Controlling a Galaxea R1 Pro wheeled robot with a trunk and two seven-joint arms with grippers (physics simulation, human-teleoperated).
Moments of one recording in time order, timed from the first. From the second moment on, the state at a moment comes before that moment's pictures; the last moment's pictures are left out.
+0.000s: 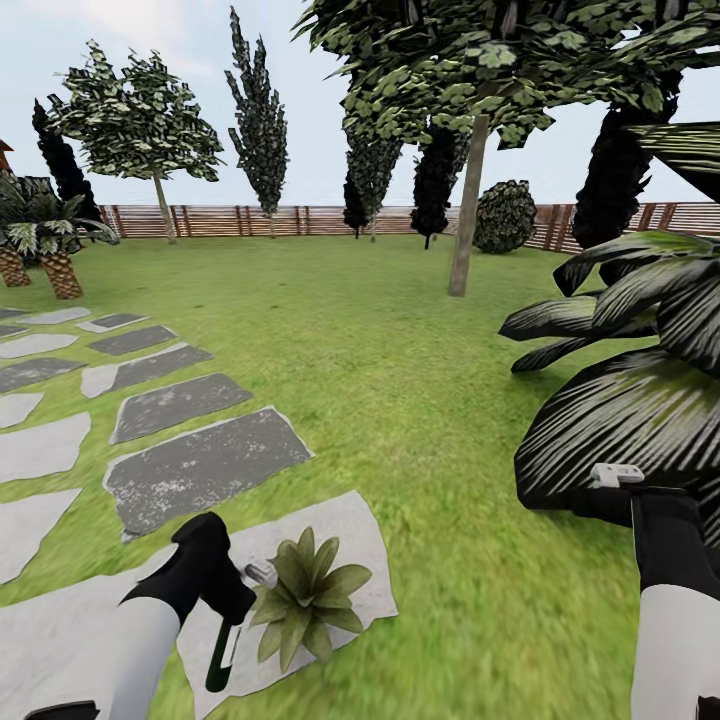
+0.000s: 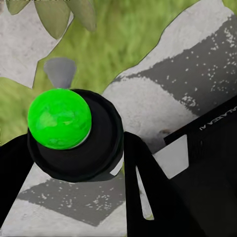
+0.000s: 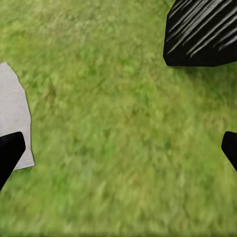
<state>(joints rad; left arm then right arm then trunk) -0.70 0.00 0.13 -0.67 -1.19 0.88 -1.18 -0.74 -0.15 -0.65 -1.01 0.72 0.68 0.68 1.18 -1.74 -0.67</state>
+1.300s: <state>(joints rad) -0.70 -0.02 0.13 -0.58 -1.19 0.88 -1.18 -0.74 -0.15 -0.64 -1.01 0.72 0.69 0.68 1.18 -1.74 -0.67</state>
